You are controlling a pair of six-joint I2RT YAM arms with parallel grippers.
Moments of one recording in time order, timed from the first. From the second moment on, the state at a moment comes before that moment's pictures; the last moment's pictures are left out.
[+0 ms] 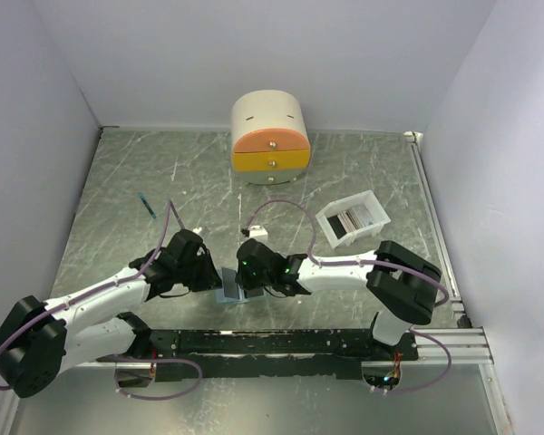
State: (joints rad) left arm -0.66 1.06 0.43 -0.26 0.16 -0.82; right arm 1.13 1.66 0.82 0.03 0.17 0.79
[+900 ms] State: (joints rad) left arm -0.66 1.08 0.43 -0.19 0.23 -0.82; right arm 1.13 1.53 0.81 -0.05 0.30 0.76
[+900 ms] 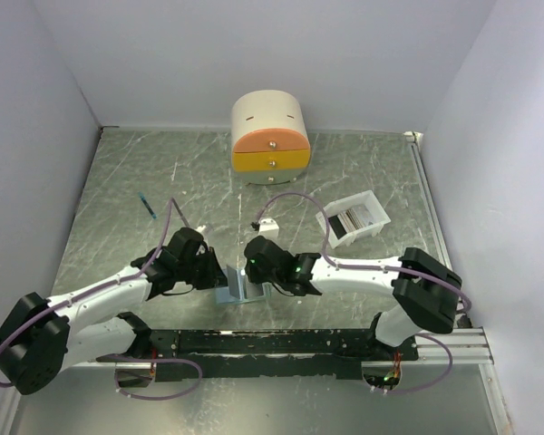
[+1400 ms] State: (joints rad) left arm -0.66 1.11 0.43 -0.16 0.25 -0.82; right arm 1.13 1.52 0.77 -0.02 0.28 0.74
